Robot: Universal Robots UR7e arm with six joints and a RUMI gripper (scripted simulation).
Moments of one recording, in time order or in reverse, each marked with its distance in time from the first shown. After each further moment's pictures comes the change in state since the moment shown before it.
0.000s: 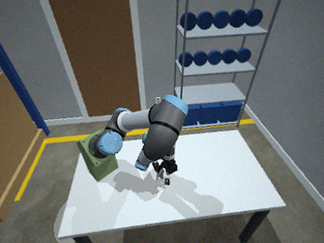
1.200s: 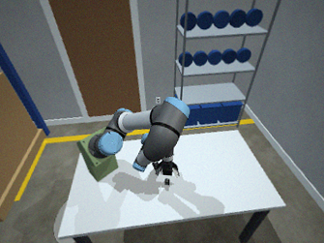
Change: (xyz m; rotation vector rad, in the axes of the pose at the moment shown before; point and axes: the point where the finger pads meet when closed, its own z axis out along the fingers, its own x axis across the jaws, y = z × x) arm 0.001 0.004 0.004 0.004 0.005 0.622
